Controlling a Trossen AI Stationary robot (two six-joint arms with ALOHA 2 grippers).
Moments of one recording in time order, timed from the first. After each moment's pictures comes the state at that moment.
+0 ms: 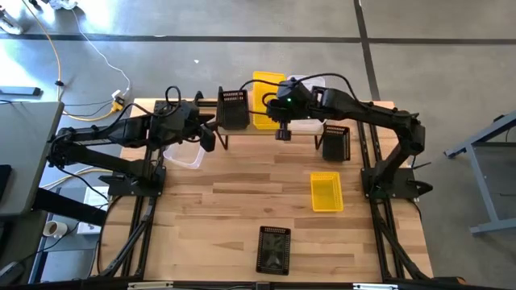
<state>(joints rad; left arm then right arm) 0.21 0.99 1.07 -0.55 -0.52 -0.46 -0.28 1.67 1.71 -0.78 0.15 -0.45</state>
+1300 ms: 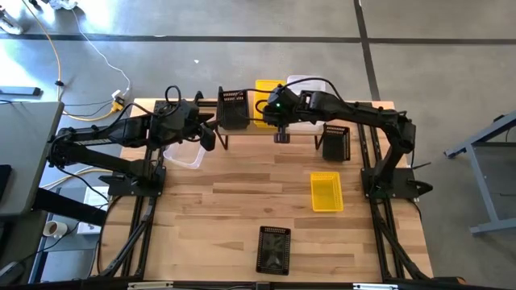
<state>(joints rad) 0.21 0.99 1.07 -0.55 -0.54 -0.46 -0.30 1.76 1.70 -0.84 0.19 -0.46</state>
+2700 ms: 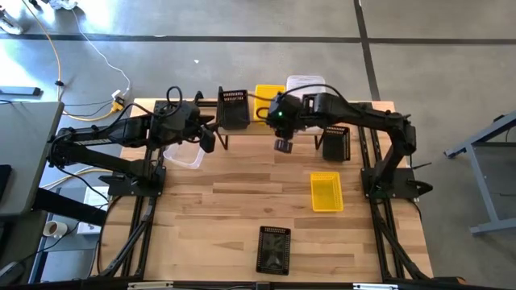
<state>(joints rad) 0.21 0.99 1.07 -0.57 -0.50 -0.45 -0.20 1.75 1.85 -1.10 0.19 -0.12</state>
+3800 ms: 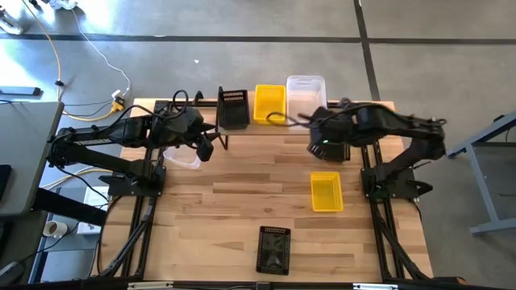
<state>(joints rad) 0.21 0.99 1.07 -0.68 -0.37 -0.39 0.05 1.50 1.85 -1.57 0.61 0.48</state>
